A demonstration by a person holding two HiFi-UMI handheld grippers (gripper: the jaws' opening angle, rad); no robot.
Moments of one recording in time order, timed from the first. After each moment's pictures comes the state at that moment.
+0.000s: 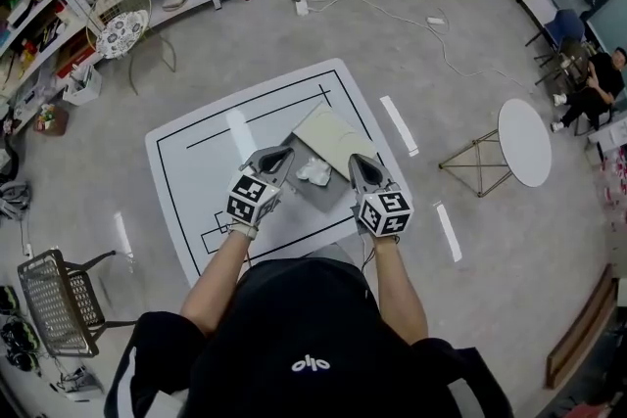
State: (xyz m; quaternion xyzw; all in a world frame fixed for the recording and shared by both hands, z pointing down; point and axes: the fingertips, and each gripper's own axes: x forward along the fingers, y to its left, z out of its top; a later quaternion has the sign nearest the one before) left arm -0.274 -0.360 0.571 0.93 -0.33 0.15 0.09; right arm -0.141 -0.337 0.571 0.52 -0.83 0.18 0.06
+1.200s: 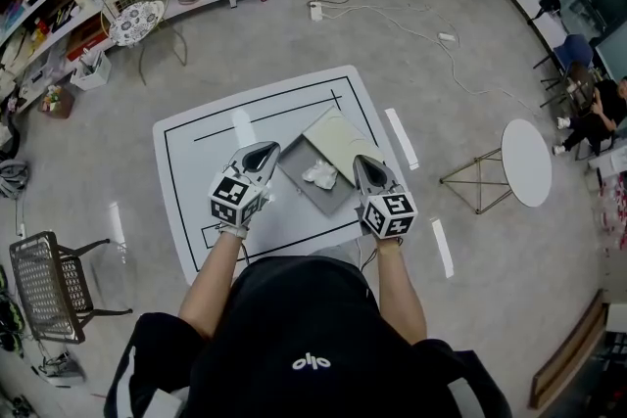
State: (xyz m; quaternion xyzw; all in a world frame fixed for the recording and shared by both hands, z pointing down) left arm -0.337 -0.363 0.536 0.91 -0.39 0.08 0.07; right arm -0.158 -0.344 0.561 0.50 -0.85 0.16 0.07
